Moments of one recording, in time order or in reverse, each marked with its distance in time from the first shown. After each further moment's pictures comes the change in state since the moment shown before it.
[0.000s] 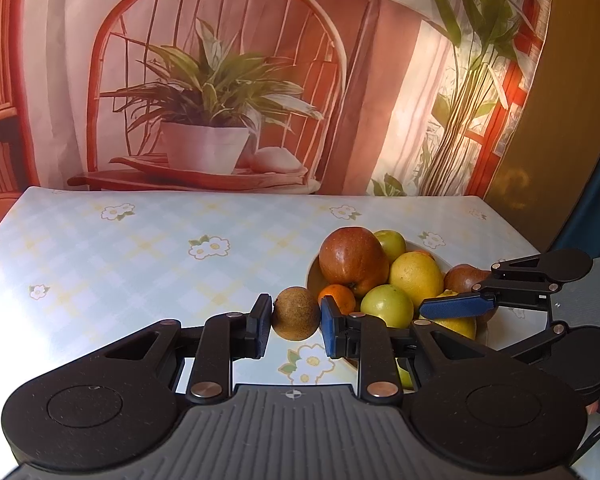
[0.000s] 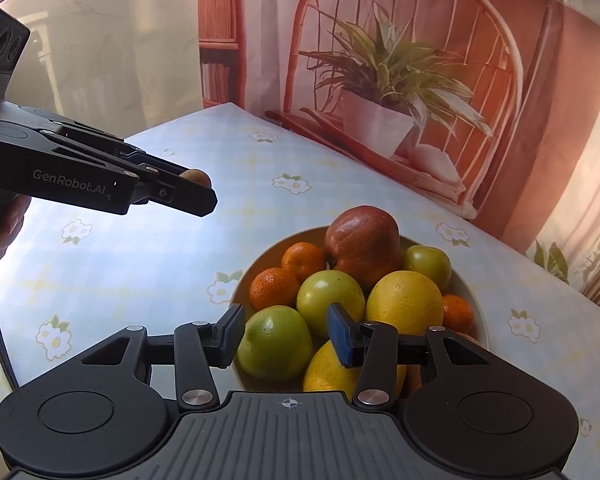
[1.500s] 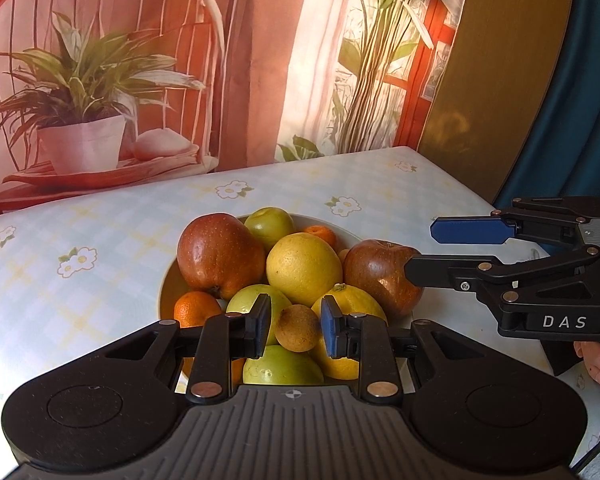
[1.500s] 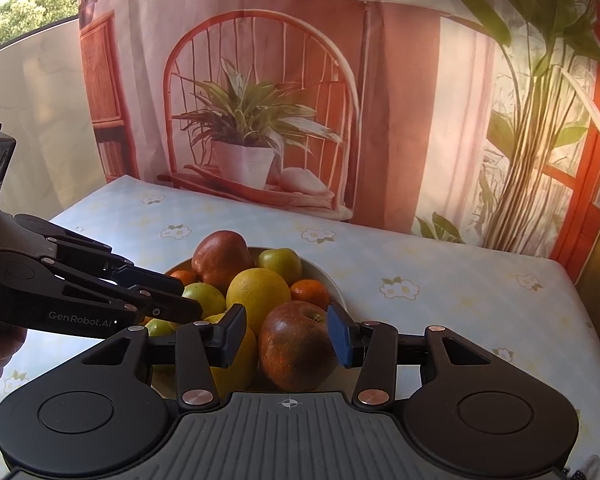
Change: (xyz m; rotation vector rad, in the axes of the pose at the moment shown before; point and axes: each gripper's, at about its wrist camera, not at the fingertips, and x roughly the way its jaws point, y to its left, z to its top) left arm 0.056 -0.075 0.004 0.156 0.089 -0.158; right arm -0.069 -0.064 -0.038 0.266 -0.161 -0.209
